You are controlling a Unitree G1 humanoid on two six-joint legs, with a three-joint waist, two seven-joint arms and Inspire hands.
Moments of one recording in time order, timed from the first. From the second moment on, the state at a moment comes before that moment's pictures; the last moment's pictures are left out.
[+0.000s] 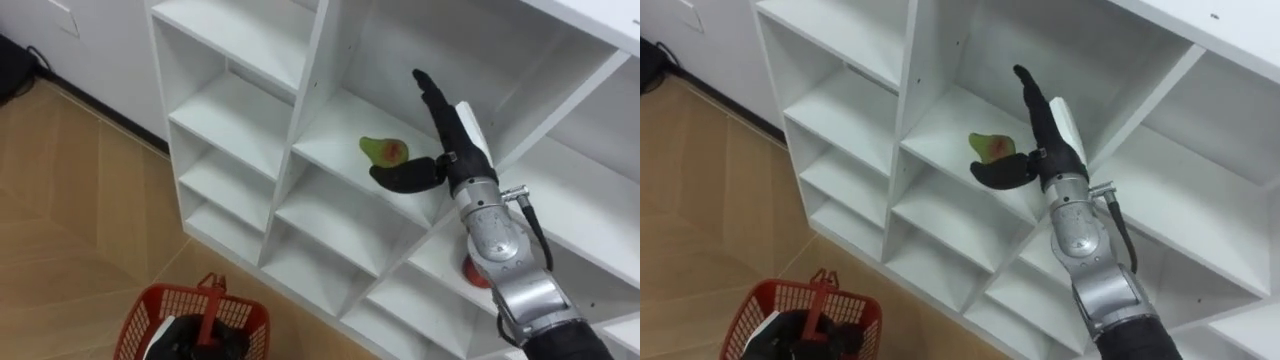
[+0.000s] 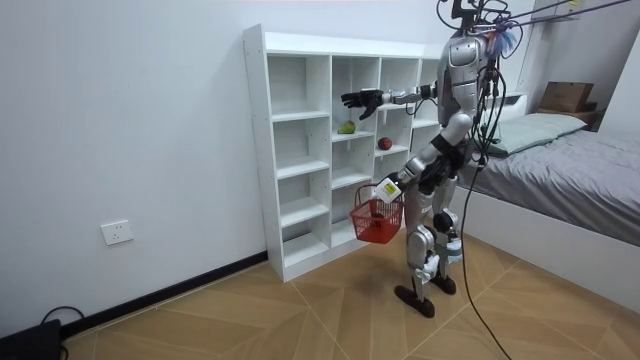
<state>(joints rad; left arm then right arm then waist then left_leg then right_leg) 0.17 0.18 0.05 0.67 0.14 0.01 -0.15 -0.26 -0.30 0.24 0.36 -0.08 -0.08 -0.20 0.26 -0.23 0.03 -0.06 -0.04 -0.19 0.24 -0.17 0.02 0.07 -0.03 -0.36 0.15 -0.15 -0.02</state>
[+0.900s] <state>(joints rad) 0.17 0.21 0.03 0.66 0.15 0.05 -0.18 -0.37 -0.30 0.25 0.54 -0.02 -0.04 -0.20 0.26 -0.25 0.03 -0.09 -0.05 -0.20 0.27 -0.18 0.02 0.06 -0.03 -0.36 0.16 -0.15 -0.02</state>
